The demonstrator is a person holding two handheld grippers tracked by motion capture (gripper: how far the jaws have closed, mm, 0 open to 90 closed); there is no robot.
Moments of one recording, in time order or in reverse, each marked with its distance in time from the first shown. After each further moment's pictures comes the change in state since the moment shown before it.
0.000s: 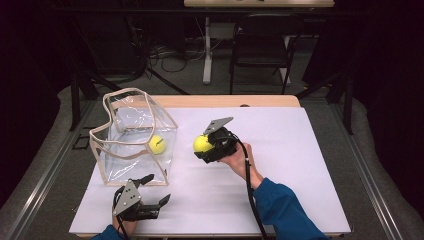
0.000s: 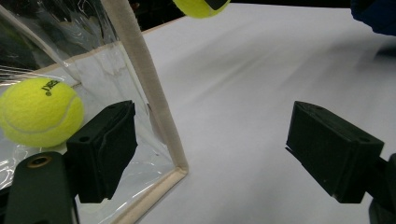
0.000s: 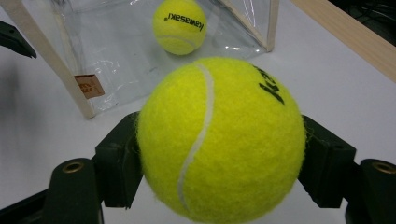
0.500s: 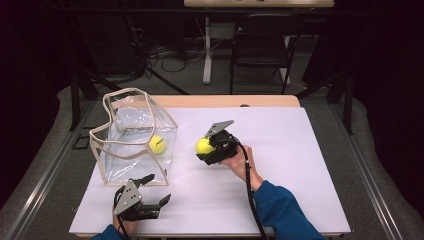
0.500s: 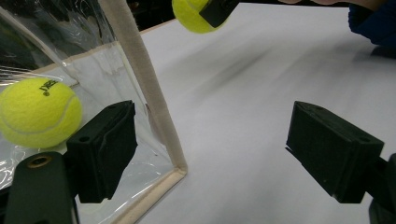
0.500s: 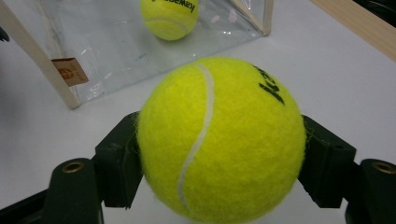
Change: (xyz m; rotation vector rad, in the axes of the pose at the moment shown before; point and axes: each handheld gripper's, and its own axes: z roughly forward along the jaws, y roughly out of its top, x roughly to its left) left arm 0.000 0.000 0.001 0.004 -0.004 -0.005; right arm -0.005 -0.015 0.011 0.013 -0.017 0.018
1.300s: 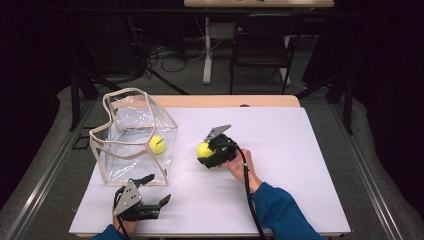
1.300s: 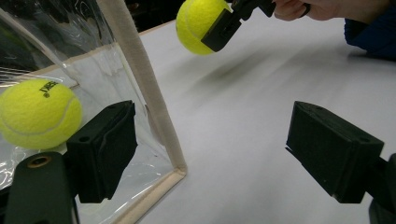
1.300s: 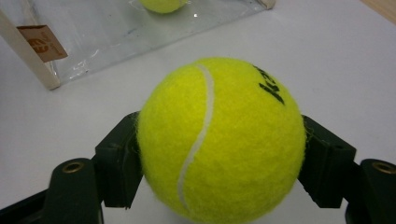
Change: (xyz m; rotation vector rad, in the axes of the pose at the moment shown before) left arm 0.000 0.000 -0.001 -0.007 0.002 0.009; right arm -0.001 -0.014 0.016 0.048 -0.012 0.004
